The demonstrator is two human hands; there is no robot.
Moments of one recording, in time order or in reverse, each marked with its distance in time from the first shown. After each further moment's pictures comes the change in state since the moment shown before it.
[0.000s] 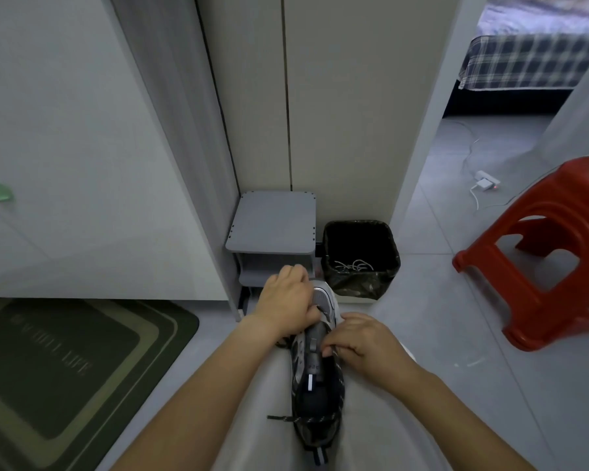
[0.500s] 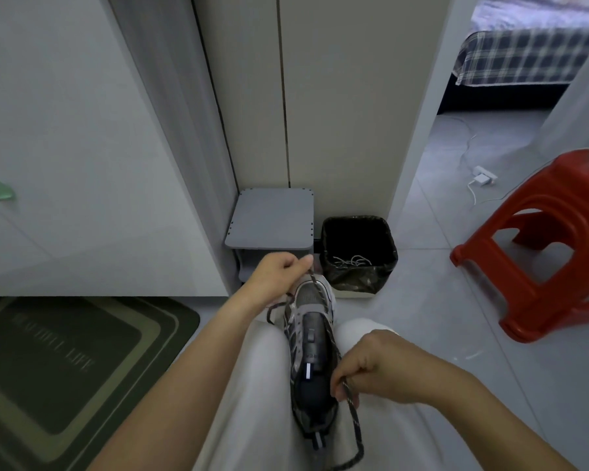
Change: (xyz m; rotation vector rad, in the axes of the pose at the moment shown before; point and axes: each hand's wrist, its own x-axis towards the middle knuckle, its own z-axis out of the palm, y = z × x) left_hand 0.000 -0.011 -0.026 -0.968 0.063 -0.285; right_hand -0.013 -0.058 -0.057 0.222 -0.542 0.305
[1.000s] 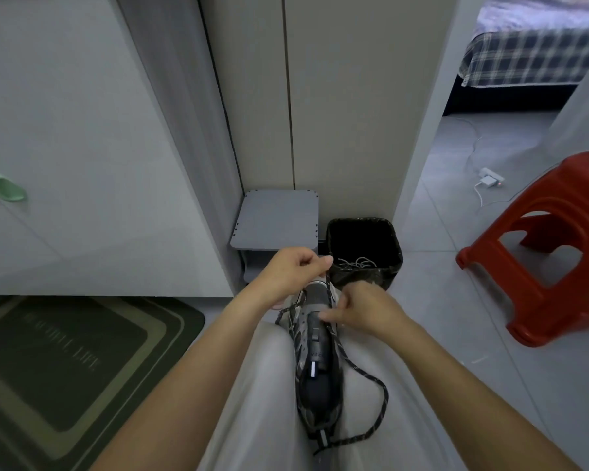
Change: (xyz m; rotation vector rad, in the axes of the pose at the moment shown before) left_hand -0.009 0.029 0.000 -0.010 -0.071 0.064; right_hand 0.073 0.023 -0.018 -0.081 0.297 0.483
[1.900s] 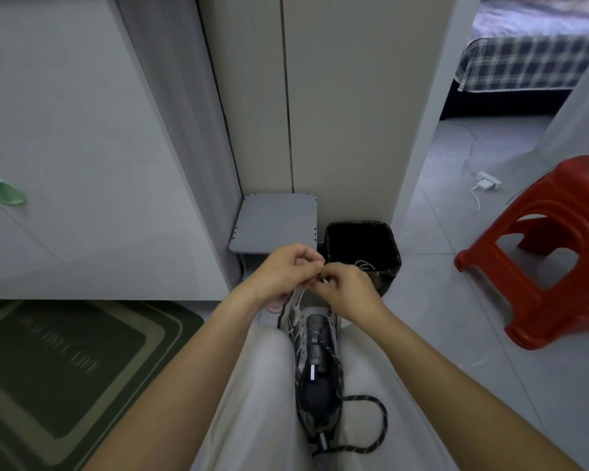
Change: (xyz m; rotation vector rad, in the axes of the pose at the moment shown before) left_hand 0.001 0.002 -0.009 -0.160 -0.071 -0.038; right_hand 0.012 -0.020 0.001 0.262 0.318 -0.201
